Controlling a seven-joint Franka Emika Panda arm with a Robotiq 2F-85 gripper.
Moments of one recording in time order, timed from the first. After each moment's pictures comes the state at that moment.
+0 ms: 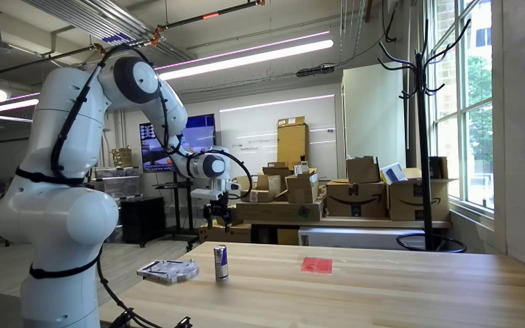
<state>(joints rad) -0.03 0.23 -0.07 -2.12 0.09 2.31 0.00</state>
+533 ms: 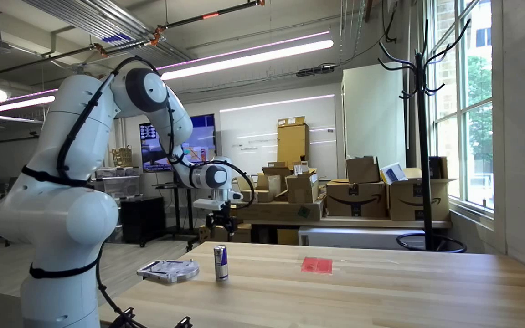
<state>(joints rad) -0.03 0.32 -0.07 -2.10 0.08 2.38 0.00</state>
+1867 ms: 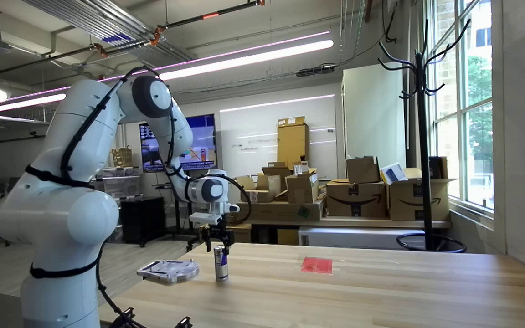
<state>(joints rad) -0.02 0.38 -0.06 -2.17 0.07 2.51 0.00</state>
